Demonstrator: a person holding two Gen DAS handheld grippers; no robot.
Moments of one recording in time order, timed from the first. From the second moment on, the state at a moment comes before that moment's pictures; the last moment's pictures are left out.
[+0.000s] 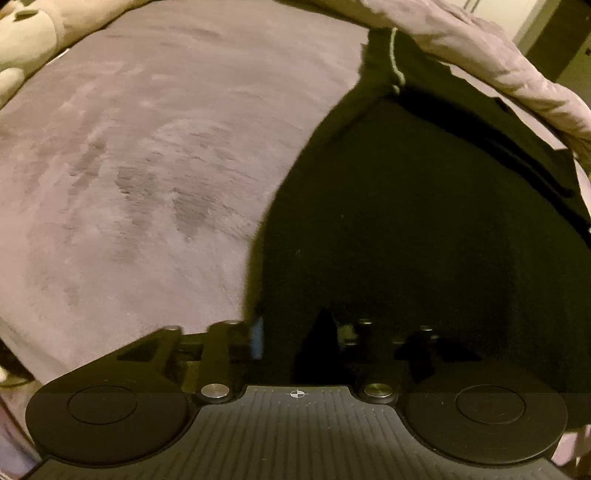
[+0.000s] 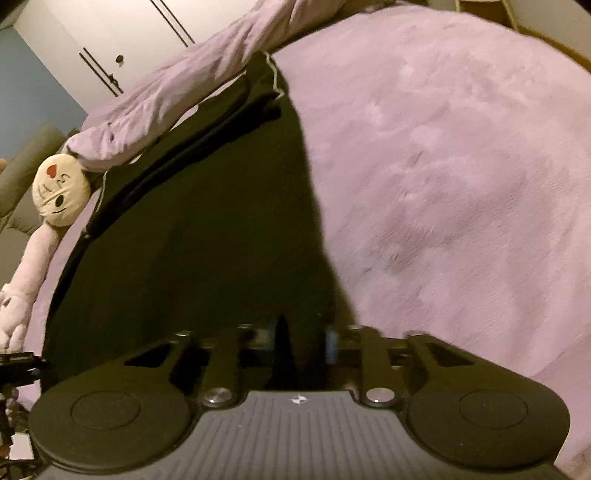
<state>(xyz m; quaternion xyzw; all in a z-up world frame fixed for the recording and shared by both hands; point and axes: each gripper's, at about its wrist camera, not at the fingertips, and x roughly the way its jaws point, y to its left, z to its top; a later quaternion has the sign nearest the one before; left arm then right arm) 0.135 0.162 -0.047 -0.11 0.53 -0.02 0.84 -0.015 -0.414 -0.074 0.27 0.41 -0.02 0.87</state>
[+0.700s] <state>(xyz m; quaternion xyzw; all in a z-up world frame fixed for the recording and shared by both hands) 0.147 0.154 0.001 -0.18 0.50 -0.13 0.84 0.003 -0.418 -0.048 0.34 0.39 0.07 0.86</state>
